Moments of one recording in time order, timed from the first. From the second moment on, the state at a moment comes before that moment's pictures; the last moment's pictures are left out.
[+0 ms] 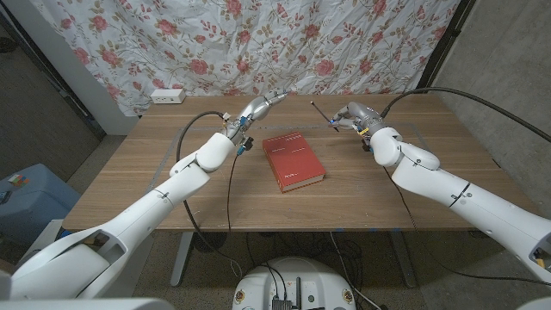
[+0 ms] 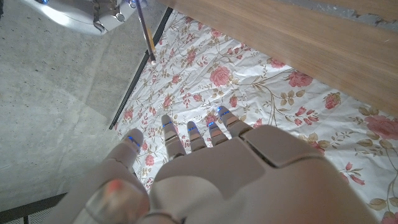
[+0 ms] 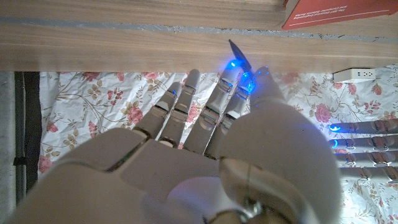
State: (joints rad) left arm 0.69 0.57 0.57 -1.47 0.02 -0.36 0.11; left_hand 0.02 0.08 0.66 0.05 0.20 0.27 -0.22 0.17 0.17 0.02 -0.13 0.20 0.17 -0.09 -0.04 0.18 0.17 0.04 -0.04 0.19 0.17; right arm -0.71 -0.82 -0.68 -1.91 -0.30 -0.52 -0.15; right_hand 1.05 0.09 0.21 -0.15 0.17 1.13 -0.21 0.32 0.19 1.17 -0.21 0.21 0.25 0.58 -0.06 0.48 0.24 0.43 -0.02 0.19 0.16
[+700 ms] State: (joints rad) left arm 0.73 0.56 0.54 -1.48 -0.03 -0.35 0.16; left_hand 0.02 0.08 0.66 0.05 0.20 0.26 -0.22 0.17 0.17 0.03 -0.12 0.20 0.17 -0.07 -0.04 0.18 0.17 0.04 -0.04 0.19 0.17; right arm -0.70 -0.84 -0.70 -1.87 -0.44 -0.44 -0.13; right_hand 1.05 0.09 0.21 -0.16 0.18 1.13 -0.21 0.32 0.20 1.17 -0.21 0.21 0.25 0.58 -0.06 0.48 0.24 0.44 -0.03 0.19 0.16
